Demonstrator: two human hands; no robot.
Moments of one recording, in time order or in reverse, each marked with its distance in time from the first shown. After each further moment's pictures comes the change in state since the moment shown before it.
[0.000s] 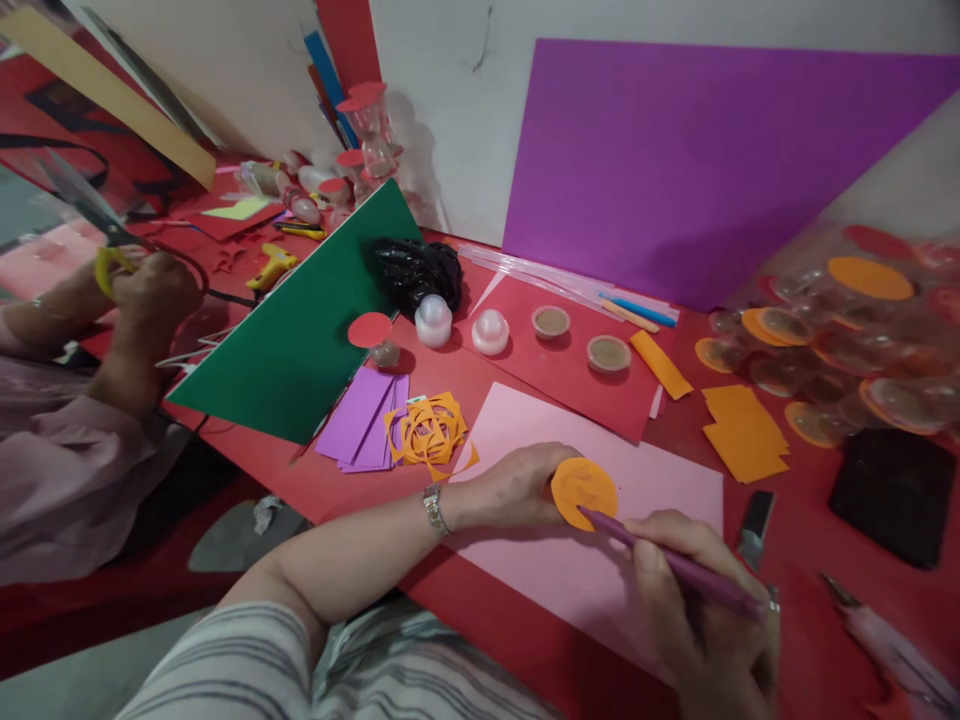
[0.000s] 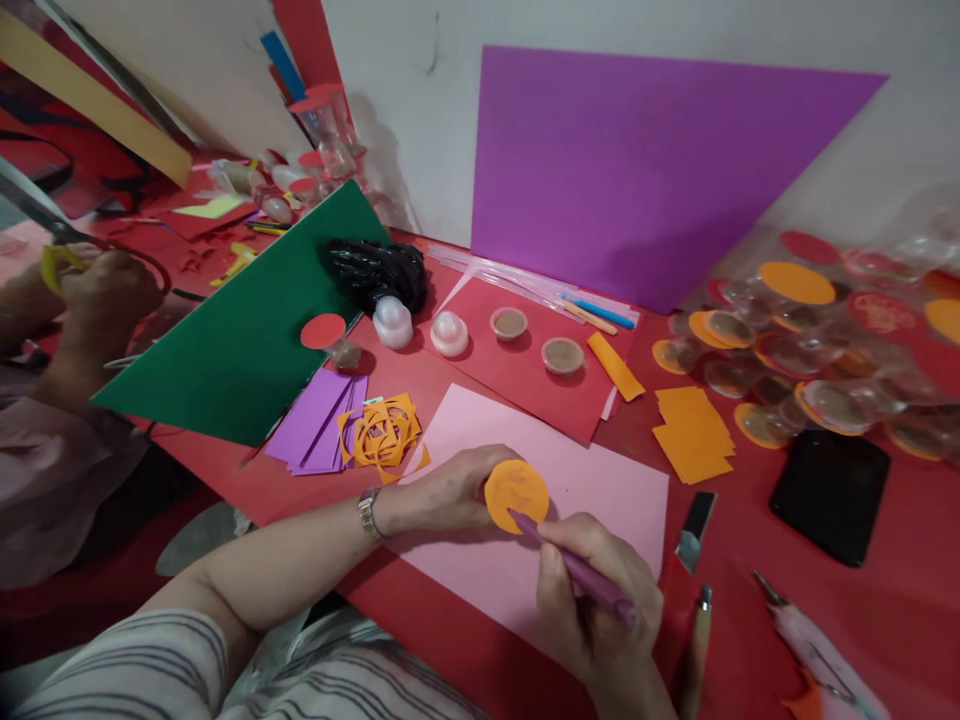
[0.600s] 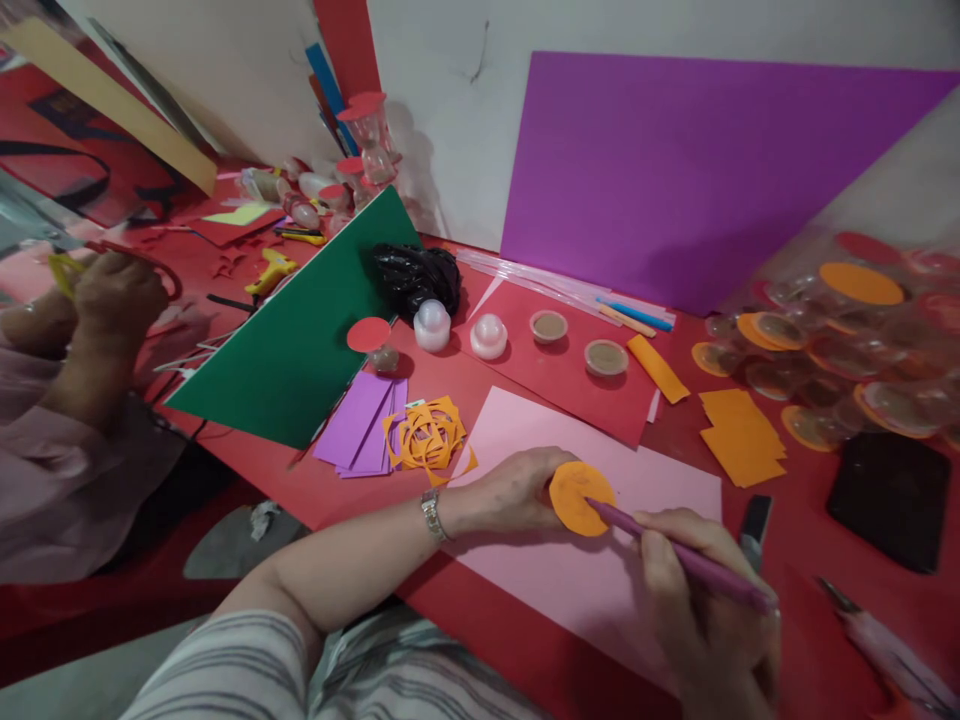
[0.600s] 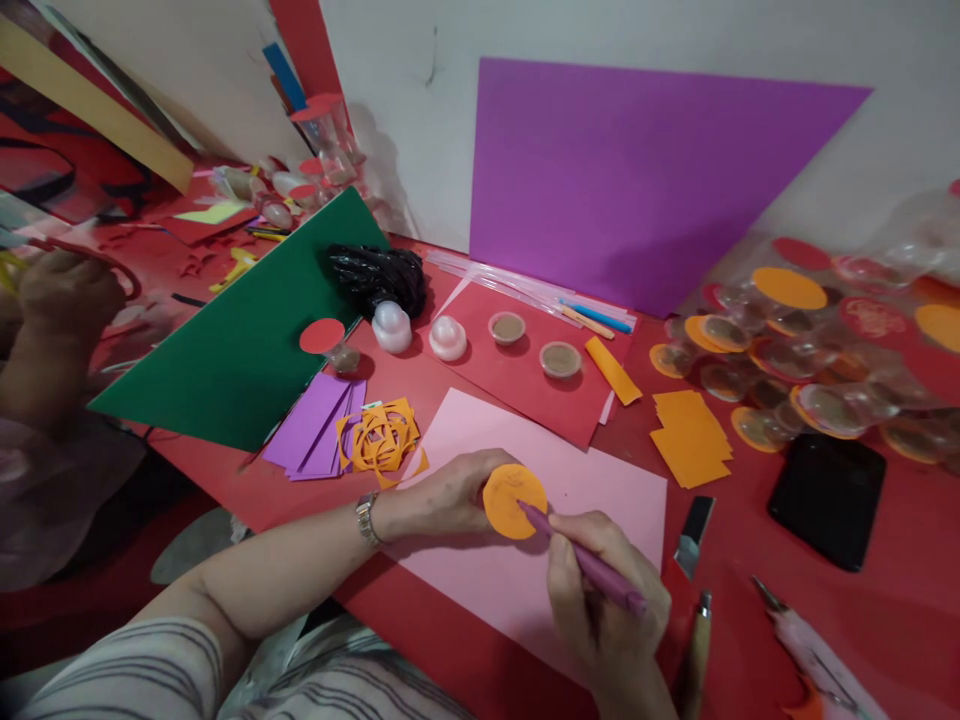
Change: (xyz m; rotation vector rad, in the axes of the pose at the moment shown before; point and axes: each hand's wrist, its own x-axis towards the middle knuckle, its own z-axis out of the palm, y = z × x) left_hand -0.001 0.003 -0.002 -0.009 0.001 -0.044; right_hand 0.004 0.004 0.001 0.008 0.029 0.013
